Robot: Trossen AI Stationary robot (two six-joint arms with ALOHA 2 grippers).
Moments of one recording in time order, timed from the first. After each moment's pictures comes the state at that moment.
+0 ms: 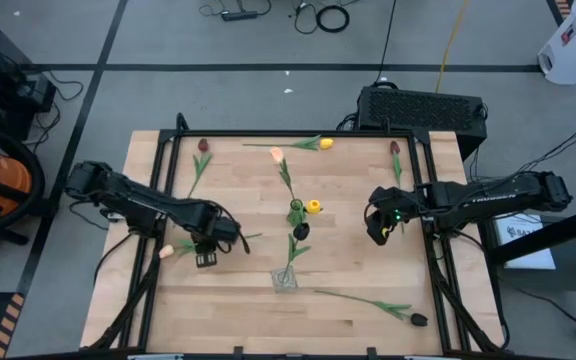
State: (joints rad) left arm -0.19 1.46 0.83 -1.03 0.08 -0.39; right arm 0.01 0.89 0.54 -0.61 0.05 0.63
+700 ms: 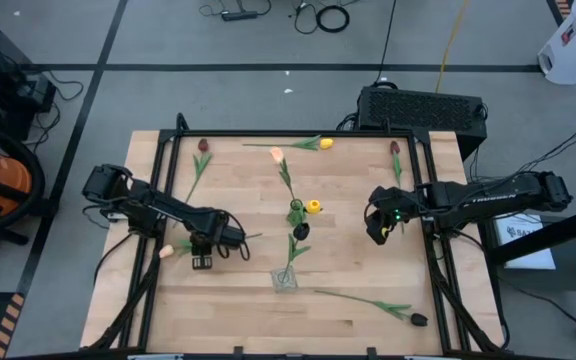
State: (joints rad) left arm -0.20 1.64 0.76 -0.99 0.11 -0.30; right arm 0.01 0.89 0.54 -0.60 0.05 0.64
